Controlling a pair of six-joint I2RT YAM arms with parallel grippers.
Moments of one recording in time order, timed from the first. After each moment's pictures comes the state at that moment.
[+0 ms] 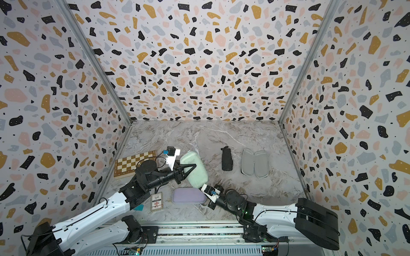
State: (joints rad) left arm -0.72 0.94 0.58 0.25 0.31 -0.43; right arm 1.19 1.13 0.20 0.81 0.10 -0.18
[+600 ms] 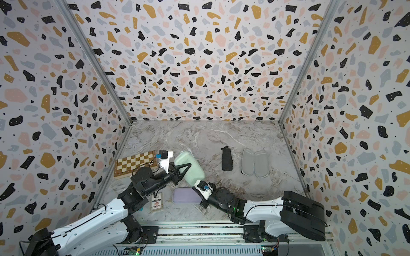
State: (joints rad) left arm -0.71 0.86 0.45 0.37 0.19 -0.50; right arm 1.22 1.30 0.32 0.84 0.14 -0.02
